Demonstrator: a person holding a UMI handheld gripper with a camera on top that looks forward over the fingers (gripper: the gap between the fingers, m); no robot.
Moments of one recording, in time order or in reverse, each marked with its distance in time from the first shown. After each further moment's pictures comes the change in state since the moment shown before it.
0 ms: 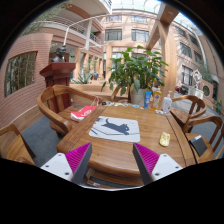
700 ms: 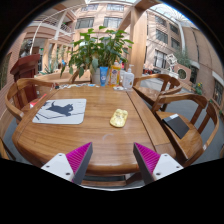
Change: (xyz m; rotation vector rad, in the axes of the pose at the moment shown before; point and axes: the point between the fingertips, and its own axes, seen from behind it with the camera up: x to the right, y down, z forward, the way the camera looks) arm 0.204 0.094 0.041 -0.165 0.314 0.115
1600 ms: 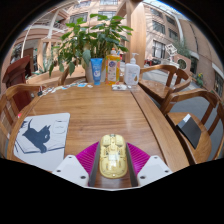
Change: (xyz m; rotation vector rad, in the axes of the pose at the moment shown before) arm 0.001 -0.071 0.177 -0.088 -0.015 0.064
